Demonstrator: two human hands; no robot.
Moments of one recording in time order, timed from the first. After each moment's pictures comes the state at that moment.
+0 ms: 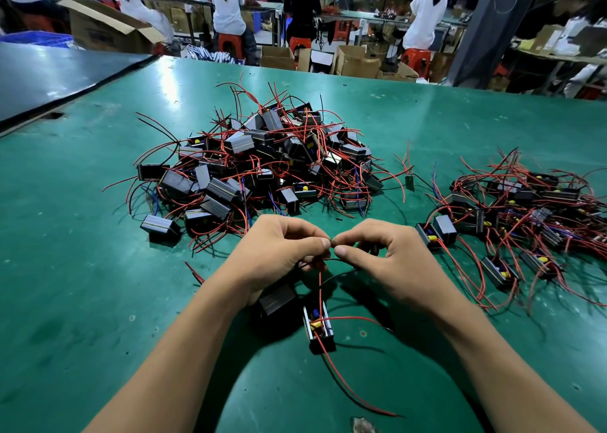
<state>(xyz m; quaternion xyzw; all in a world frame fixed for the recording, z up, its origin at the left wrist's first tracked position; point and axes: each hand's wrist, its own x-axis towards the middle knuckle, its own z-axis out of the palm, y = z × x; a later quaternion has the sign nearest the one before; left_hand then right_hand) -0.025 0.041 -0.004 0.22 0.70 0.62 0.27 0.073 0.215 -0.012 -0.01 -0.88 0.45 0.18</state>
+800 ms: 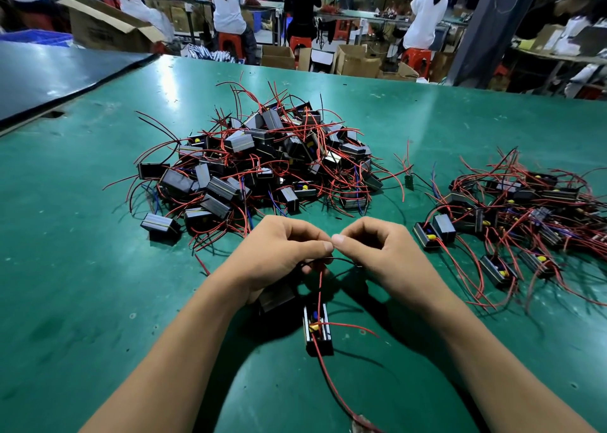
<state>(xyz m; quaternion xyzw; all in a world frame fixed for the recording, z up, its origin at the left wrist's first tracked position) -0.021 0.040 0.002 0.24 0.70 0.60 0.30 0.070 0.206 -0.014 -0.09 -0.81 0.57 0.14</state>
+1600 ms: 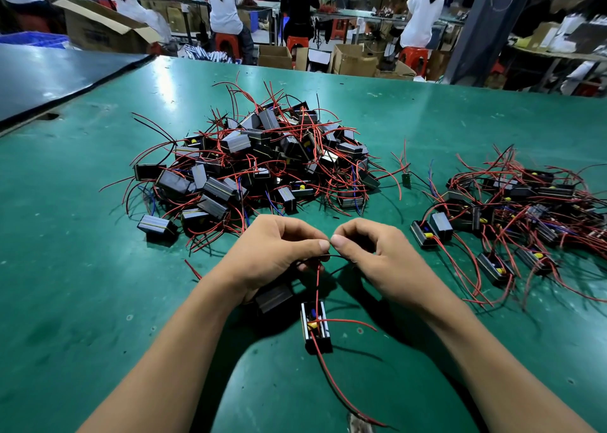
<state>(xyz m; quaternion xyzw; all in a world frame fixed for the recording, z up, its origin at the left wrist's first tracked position) -0.022 0.040 -0.001 0.24 0.69 0.62 0.29 0.067 0.210 -0.019 -0.05 -0.87 0.48 0.14</state>
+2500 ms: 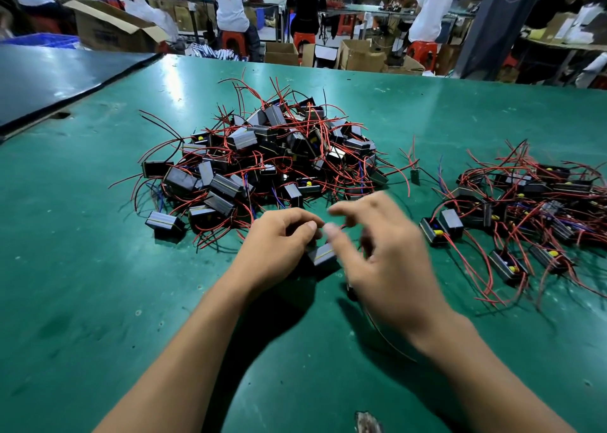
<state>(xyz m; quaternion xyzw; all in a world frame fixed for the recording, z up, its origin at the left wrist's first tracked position) -0.027 0.045 -0.011 0.26 0.80 0.52 0.11 0.078 0.172 -0.005 -0.01 -0.89 0.26 0.37</state>
